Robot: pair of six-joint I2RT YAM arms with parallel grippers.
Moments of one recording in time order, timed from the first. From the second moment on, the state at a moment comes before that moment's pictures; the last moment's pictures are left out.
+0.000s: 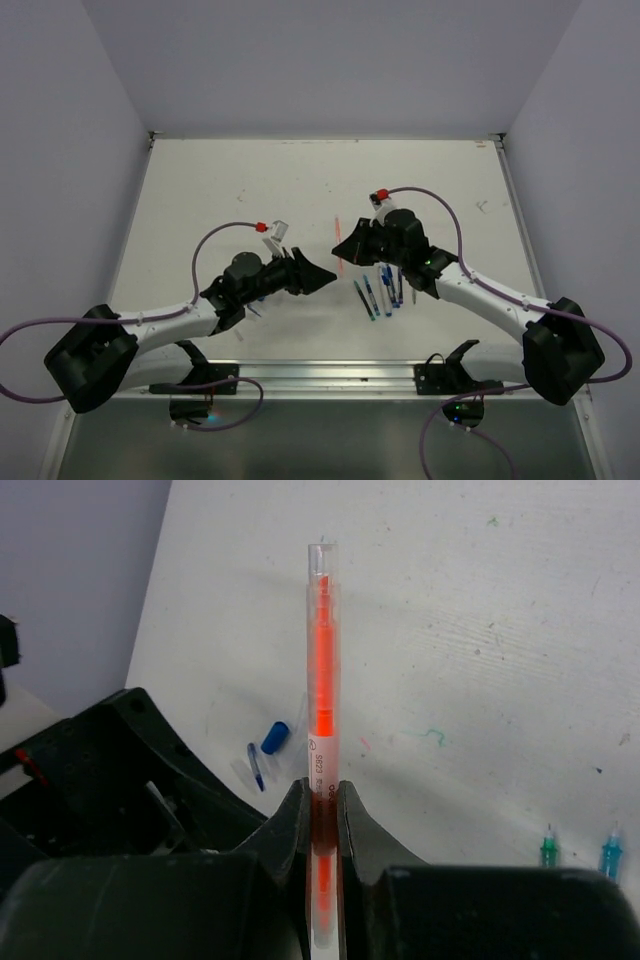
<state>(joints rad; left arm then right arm) -0.78 1.16 0.36 0.63 0.24 -0.90 0.64 1.25 0.73 0.06 -0.21 0.71</state>
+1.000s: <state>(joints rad) -0.81 1.37 0.44 0.76 0.26 -0.95 0.64 1.26 0.69 0.22 -0.30 0.83</state>
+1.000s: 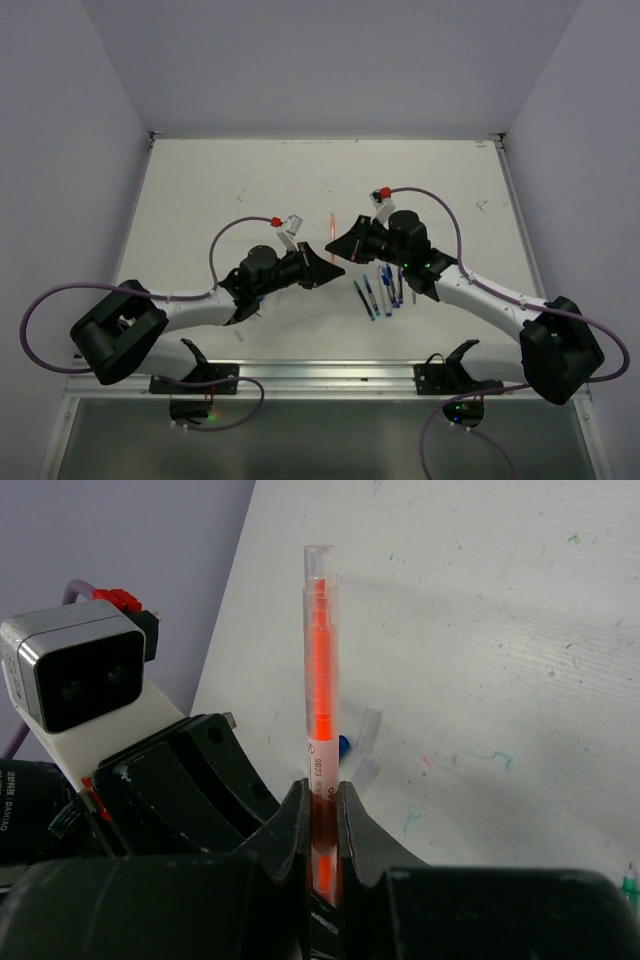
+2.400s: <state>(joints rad) -0.81 1.05 0.22 0.53 0.16 -0.90 0.46 1.37 0.80 0.11 -0.16 0.76</state>
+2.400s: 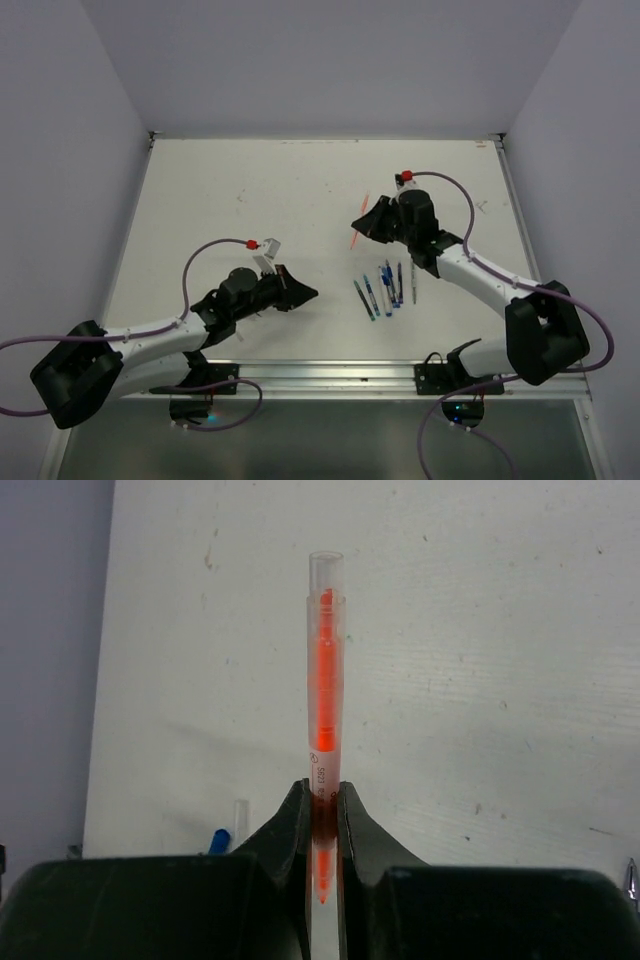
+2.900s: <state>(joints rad) -0.78 0.92 0.31 0.24 -0.03 -0.83 0.51 1.27 0.73 -0.09 -0.23 0.58</state>
